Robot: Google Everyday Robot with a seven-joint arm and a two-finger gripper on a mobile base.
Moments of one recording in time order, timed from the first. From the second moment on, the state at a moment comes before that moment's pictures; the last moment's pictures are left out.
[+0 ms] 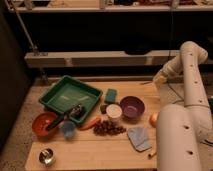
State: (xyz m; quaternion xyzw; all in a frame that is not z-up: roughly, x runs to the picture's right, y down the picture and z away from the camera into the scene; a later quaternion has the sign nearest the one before) arm 0.328 -0.048 0.867 -0.28 -0.16 0.24 0.92
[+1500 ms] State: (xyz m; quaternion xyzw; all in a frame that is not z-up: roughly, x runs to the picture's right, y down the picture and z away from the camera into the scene) arm 0.177 -0.021 0.753 -0.28 -0.27 0.01 0.92
